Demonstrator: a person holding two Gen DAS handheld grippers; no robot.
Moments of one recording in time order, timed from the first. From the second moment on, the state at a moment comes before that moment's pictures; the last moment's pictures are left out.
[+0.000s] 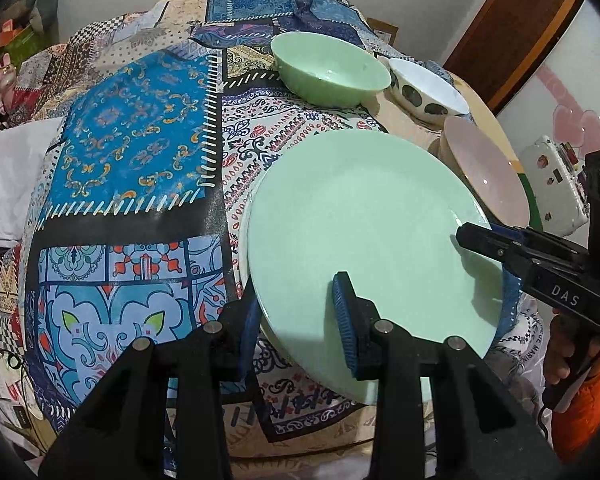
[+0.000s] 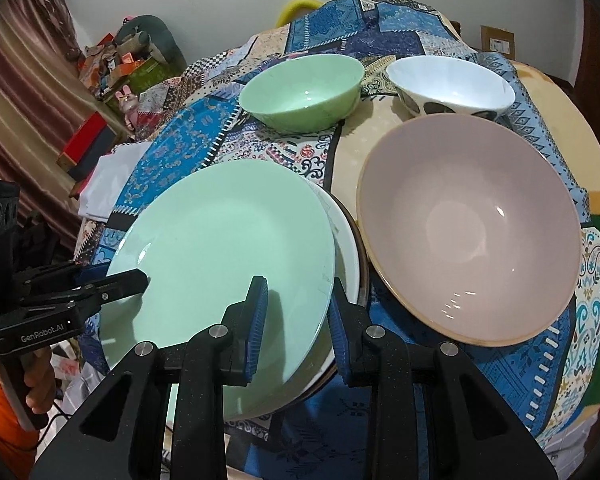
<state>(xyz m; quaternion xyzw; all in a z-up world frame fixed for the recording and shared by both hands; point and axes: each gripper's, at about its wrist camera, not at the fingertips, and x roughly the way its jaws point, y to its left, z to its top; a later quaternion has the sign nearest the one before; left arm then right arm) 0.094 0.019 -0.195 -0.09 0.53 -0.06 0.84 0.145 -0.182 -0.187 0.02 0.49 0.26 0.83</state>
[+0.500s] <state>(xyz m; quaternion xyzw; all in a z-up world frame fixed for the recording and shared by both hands) 0.102 0.020 -0.197 -0.09 0.53 -0.06 0.84 0.144 -0.180 -0.191 0.01 0.49 0.26 0.83</state>
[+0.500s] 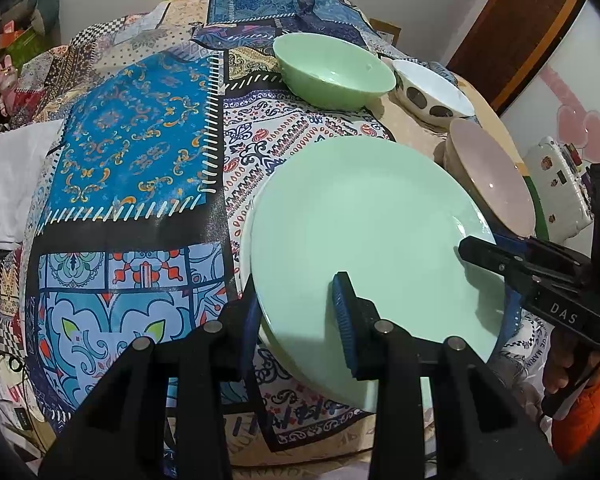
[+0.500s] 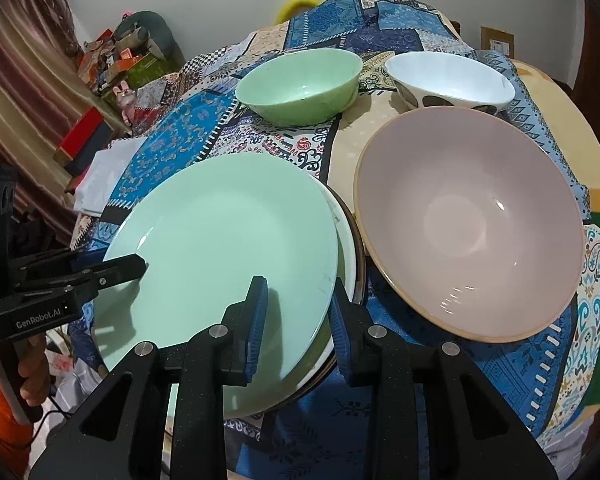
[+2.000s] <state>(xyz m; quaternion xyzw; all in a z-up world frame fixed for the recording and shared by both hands) 0.093 0.020 -0.166 -0.04 0.50 -0.03 0.86 0.138 -0.196 -0.173 0.02 0.47 0.27 0.84</state>
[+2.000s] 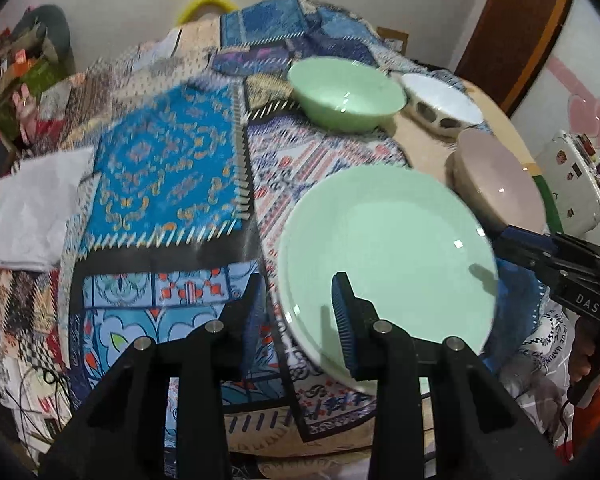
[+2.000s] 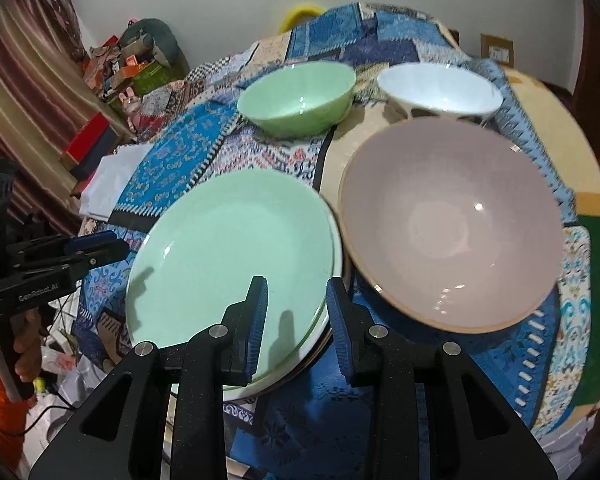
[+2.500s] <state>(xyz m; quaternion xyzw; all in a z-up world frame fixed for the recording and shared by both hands) 0.117 -0.046 -0.102 -0.02 0.42 -0.08 0.90 0.142 -0.252 -0.129 0.01 0.39 0.19 0.90</state>
